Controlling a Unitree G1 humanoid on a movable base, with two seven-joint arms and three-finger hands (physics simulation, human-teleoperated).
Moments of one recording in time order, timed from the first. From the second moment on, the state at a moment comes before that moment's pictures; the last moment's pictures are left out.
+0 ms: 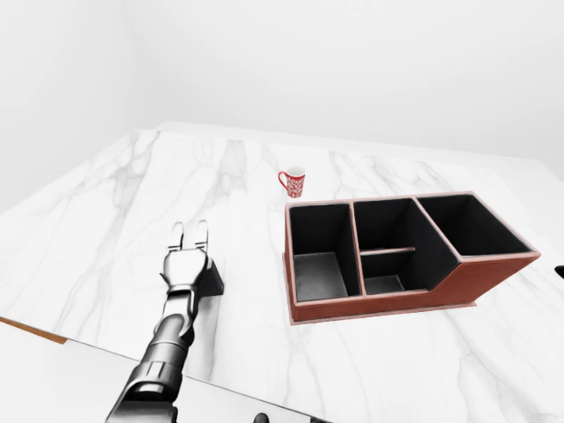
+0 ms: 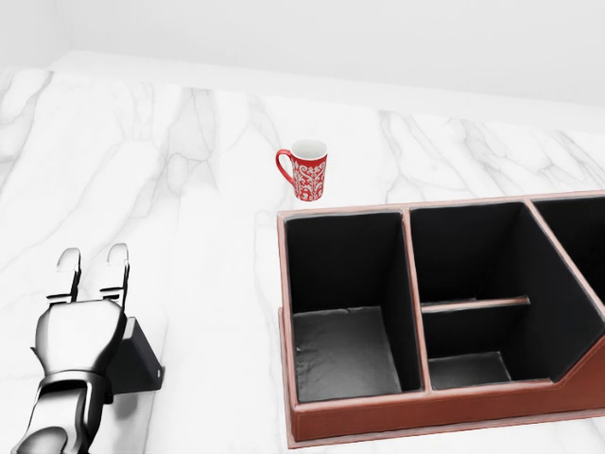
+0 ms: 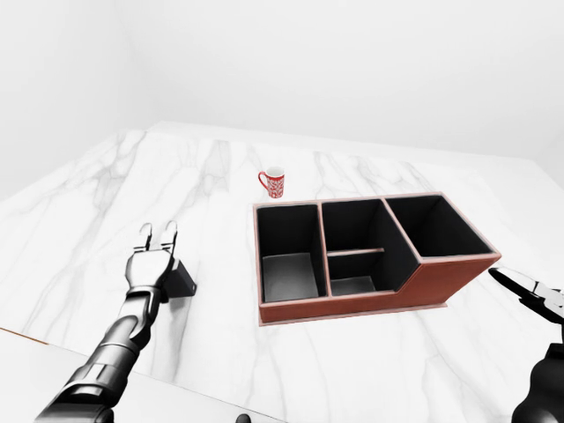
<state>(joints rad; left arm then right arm) -0.40 0.26 -0.03 0.81 1.30 0.09 0.43 0.09 -0.27 -0.90 -0.39 0.58 0.09 -0.01</state>
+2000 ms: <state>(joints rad) -0.16 0.14 0.03 -0.28 1.75 0.09 0.32 0.09 -0.27 -0.89 -0.38 0.57 0.09 0.00</state>
